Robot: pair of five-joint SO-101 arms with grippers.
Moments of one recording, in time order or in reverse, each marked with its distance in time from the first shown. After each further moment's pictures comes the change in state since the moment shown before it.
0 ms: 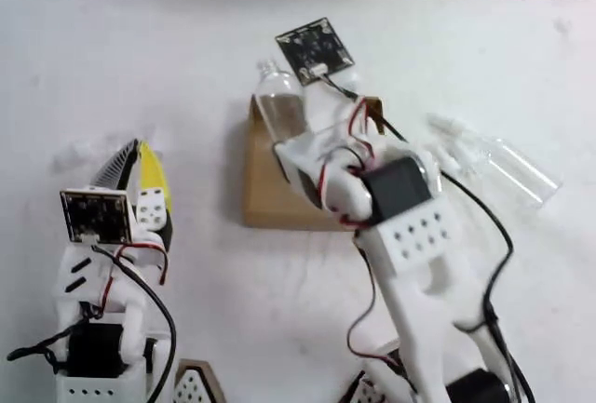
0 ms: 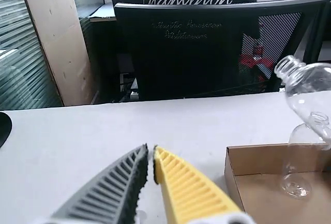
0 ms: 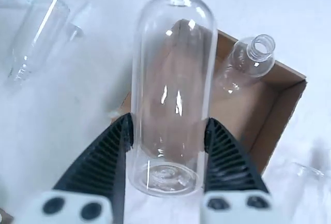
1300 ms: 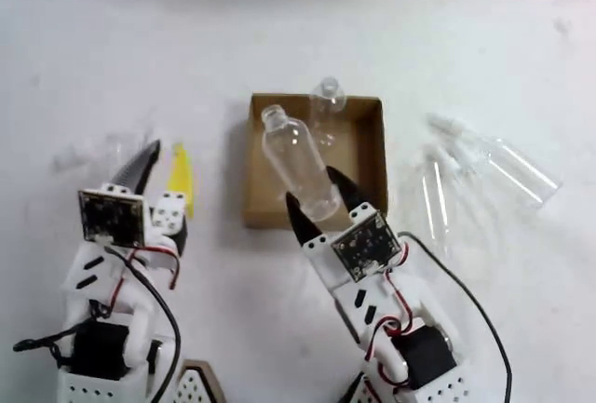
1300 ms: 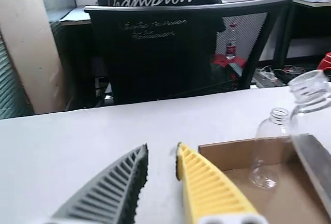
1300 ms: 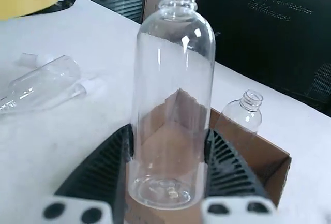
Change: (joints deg) left arm 6.7 0.0 0.0 -0.1 0.1; right arm -1.8 -72.3 75.2 -36.8 10.8
